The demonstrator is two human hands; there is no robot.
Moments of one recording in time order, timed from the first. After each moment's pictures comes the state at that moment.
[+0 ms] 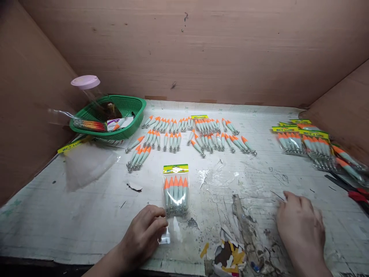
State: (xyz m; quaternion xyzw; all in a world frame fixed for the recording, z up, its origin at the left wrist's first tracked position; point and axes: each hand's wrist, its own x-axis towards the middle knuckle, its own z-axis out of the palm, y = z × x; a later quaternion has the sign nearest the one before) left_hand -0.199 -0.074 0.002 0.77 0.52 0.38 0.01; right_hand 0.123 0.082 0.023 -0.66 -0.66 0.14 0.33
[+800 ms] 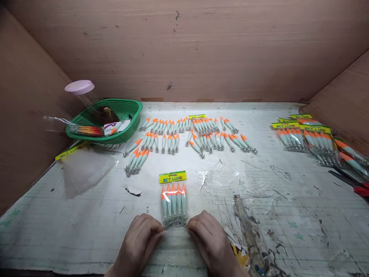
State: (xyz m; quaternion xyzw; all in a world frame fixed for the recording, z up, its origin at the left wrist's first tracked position) left_hand -0.191 -0.088 -0.004 0.69 0.60 0.40 0.07; right_hand 0.007 -0.001 0.009 -0.26 -0.86 0.32 0.29
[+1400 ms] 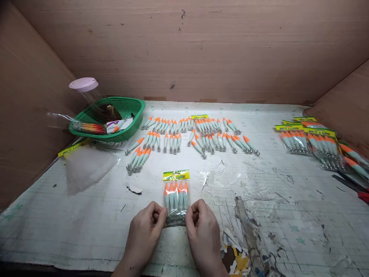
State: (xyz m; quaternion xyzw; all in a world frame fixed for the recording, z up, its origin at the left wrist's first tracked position) left_hand -0.177 -0.063 0.009 0.52 0.78 0.31 0.15; right_hand -0.033 -0.005 0.003 -0.55 -0.73 0.32 0.26
